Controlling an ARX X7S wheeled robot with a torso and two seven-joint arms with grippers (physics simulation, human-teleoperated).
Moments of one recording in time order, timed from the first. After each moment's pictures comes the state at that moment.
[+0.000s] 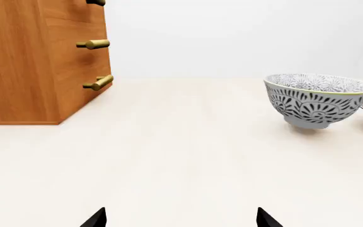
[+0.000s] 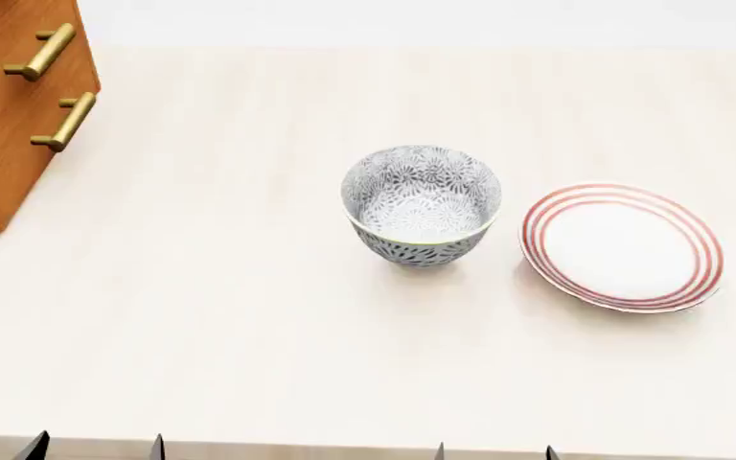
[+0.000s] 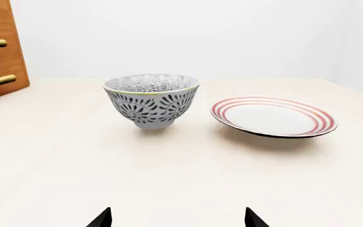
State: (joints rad) left arm 0.00 0.00 0.00 0.00 0.00 0.00 0.00; right arm 0.00 0.00 0.00 0.00 0.00 0.00 0.00
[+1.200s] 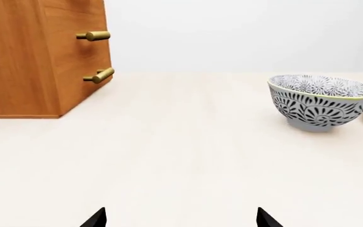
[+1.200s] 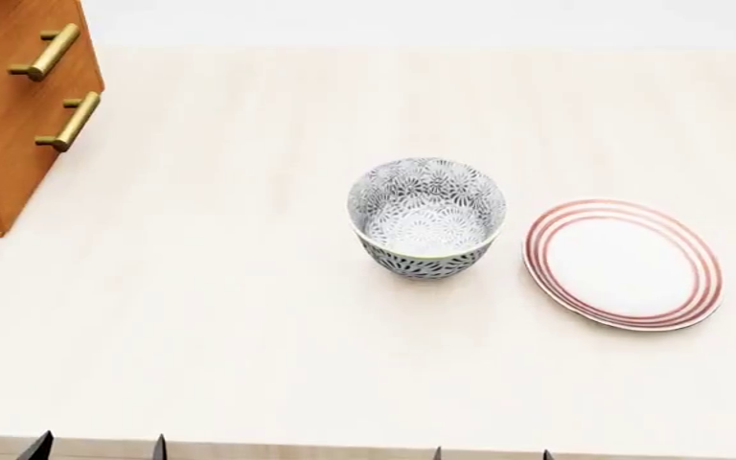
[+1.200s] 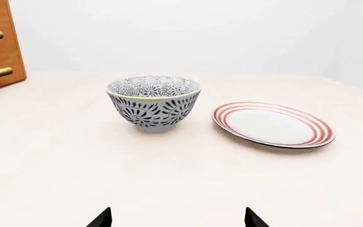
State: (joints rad) left arm -0.02 -0.09 0.11 -0.02 -0.10 -0.02 -0.10; right arm 0.01 0.08 -0.12 0.00 0.07 0.01 0.13
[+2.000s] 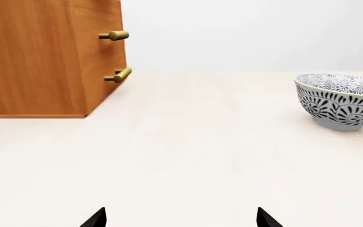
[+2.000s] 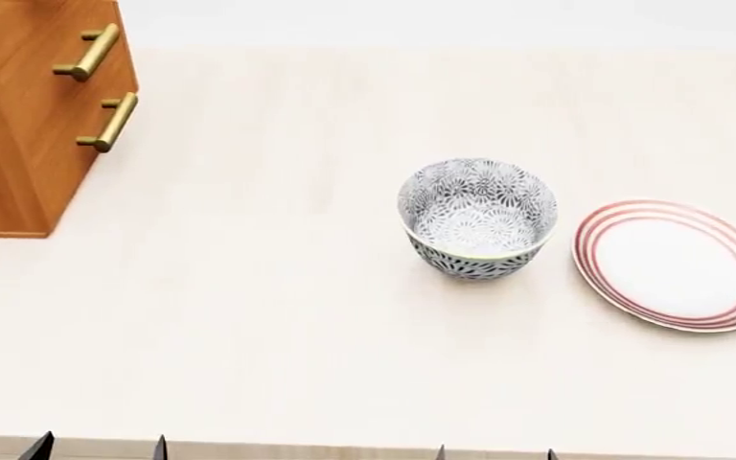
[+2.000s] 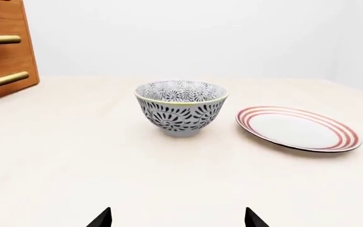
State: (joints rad) left arm -0.03 -0.13 0.16 -0.03 -0.14 -0.01 -0.15; right arm 0.00 0.13 -0.16 0.00 0.11 -0.01 0.19
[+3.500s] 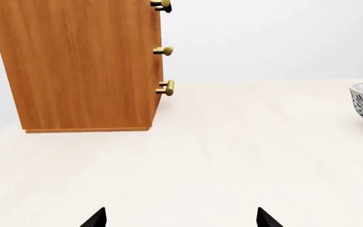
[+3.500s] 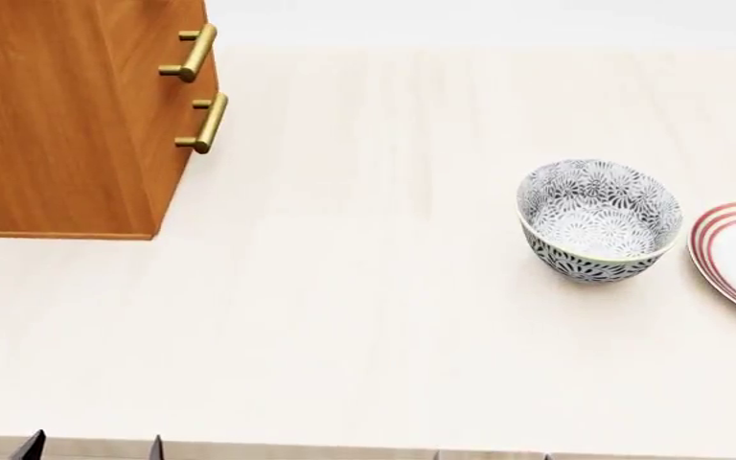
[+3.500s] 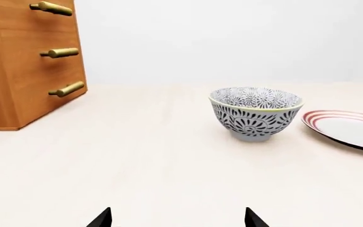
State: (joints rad) left arm 0.00 -0.19 0.22 0.06 -0.16 0.00 -0.22; right arm -0.05 0.19 -0.22 -0.11 0.18 0.00 0.23
